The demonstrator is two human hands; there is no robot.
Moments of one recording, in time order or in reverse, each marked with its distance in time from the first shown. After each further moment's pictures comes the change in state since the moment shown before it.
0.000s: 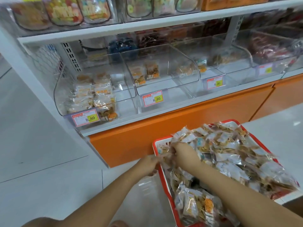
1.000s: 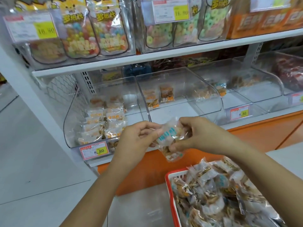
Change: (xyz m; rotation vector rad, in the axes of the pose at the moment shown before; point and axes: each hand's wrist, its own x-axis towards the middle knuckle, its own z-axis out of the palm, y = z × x) left_hand -0.056 0.121 -0.122 -0.237 0.488 0.676; right_hand 0.049 -0.062 -0.182 0.415 -0.023 -0.303
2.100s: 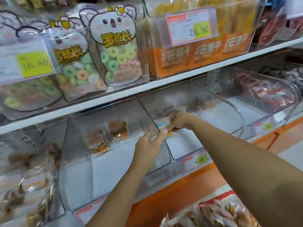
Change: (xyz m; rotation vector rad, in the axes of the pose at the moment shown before) left_hand 0.196 0.008 0.206 0.084 -0.054 -0.232; right_hand 0.190 0.221 -0.166 0.116 0.092 0.460
